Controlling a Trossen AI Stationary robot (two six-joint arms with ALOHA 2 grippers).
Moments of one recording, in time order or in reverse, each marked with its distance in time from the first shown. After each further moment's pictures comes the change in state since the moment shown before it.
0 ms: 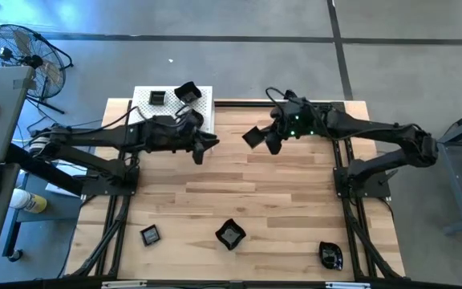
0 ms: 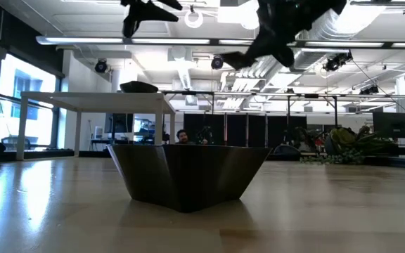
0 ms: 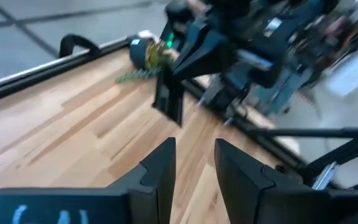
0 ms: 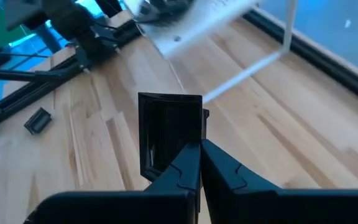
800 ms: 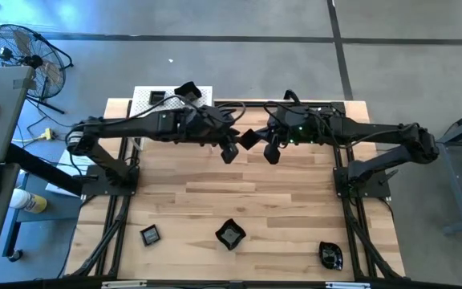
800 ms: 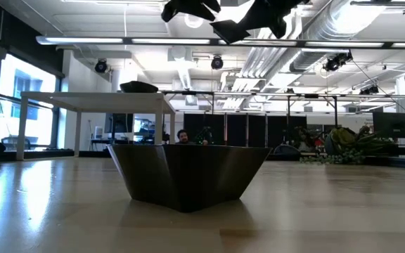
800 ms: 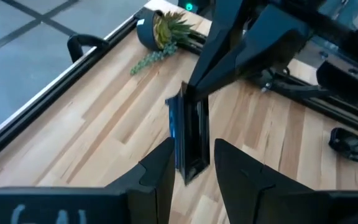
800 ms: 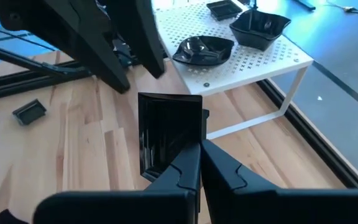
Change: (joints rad) left arm -0.001 0.434 0.603 -0.440 -0.032 0.210; right arm 0.178 0.007 0.113 -0.011 0.208 -0.194
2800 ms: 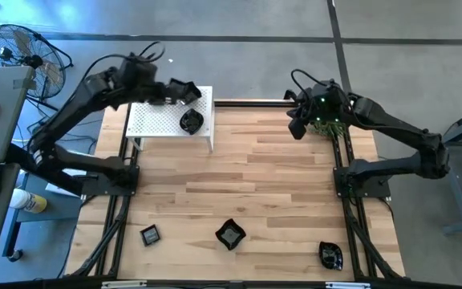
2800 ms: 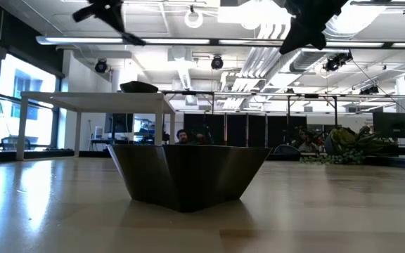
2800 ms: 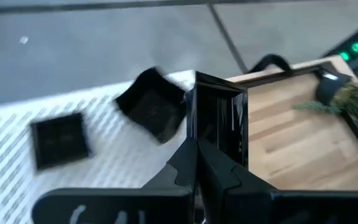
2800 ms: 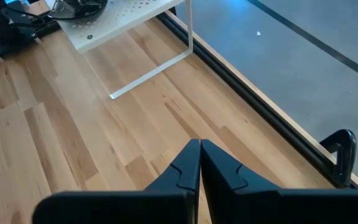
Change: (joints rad) left arm 0.557 -0.405 -0.088 -0.455 -0.027 -0.229; right arm -0.363 -0.172 -0.002 -0.364 -0.094 -0.007
